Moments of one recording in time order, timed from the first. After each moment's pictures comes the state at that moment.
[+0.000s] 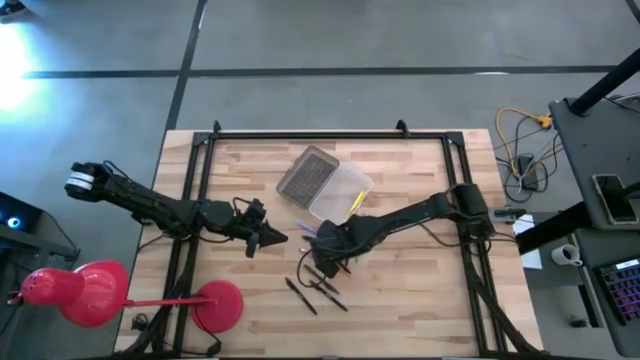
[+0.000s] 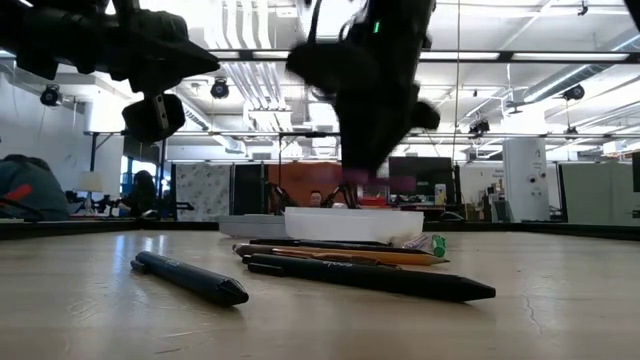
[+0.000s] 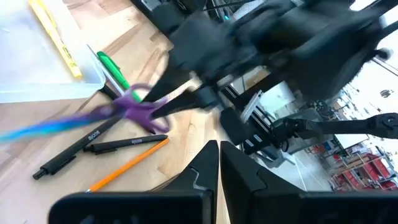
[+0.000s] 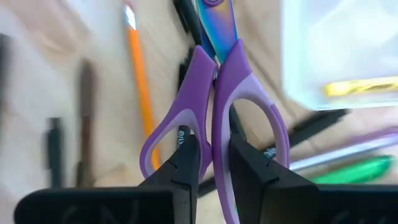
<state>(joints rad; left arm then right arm) -0.20 0.99 0.34 0.48 -0.03 -0.86 0.23 2.04 1.63 -0.91 0.23 0.88</state>
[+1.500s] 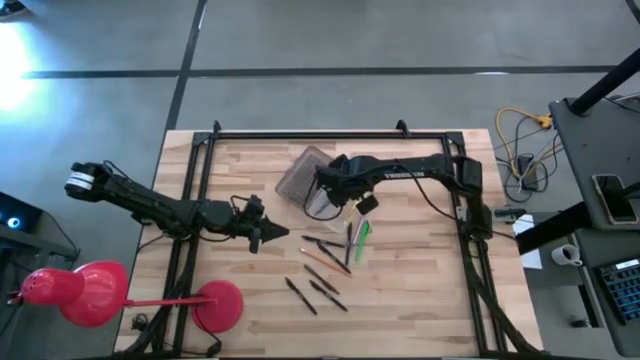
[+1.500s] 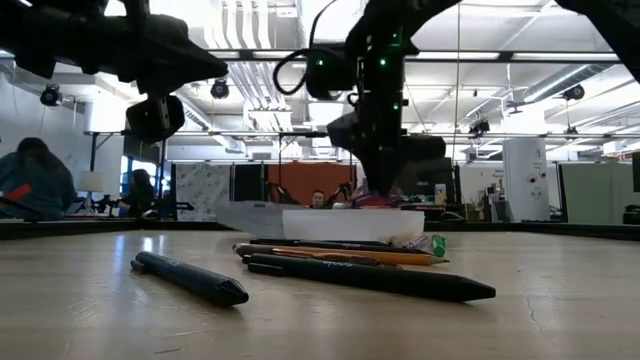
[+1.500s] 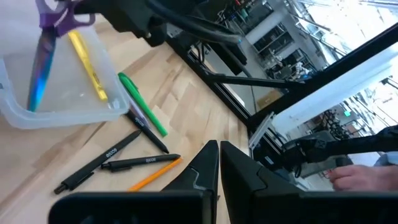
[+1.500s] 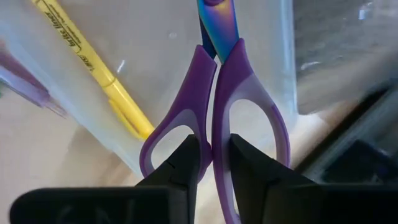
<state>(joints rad) -0.20 0.99 0.34 0.49 -0.14 -0.87 -0.18 2.04 1.60 -1.04 0.36 -0.74</state>
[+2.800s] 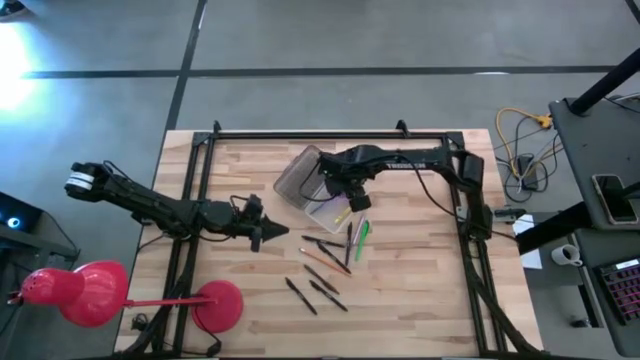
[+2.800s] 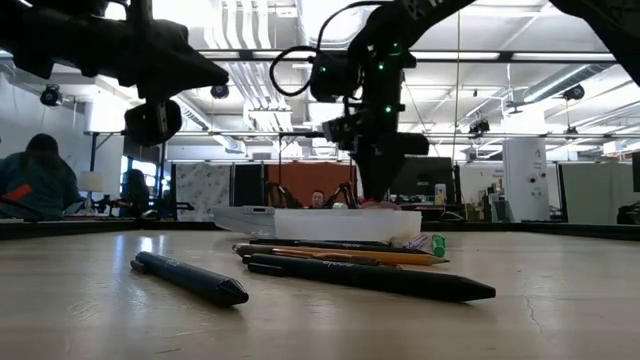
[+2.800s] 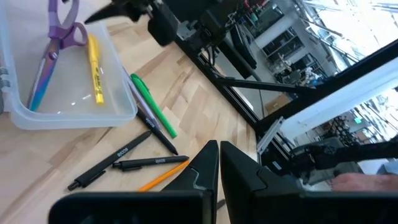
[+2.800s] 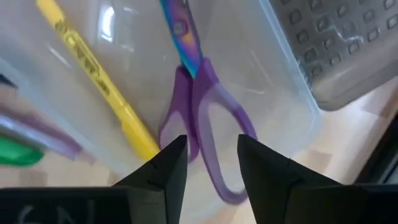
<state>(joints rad) -0.20 0.99 0.34 0.46 -0.18 -0.89 -0.26 2.03 1.60 -0.99 0.17 -0.54</state>
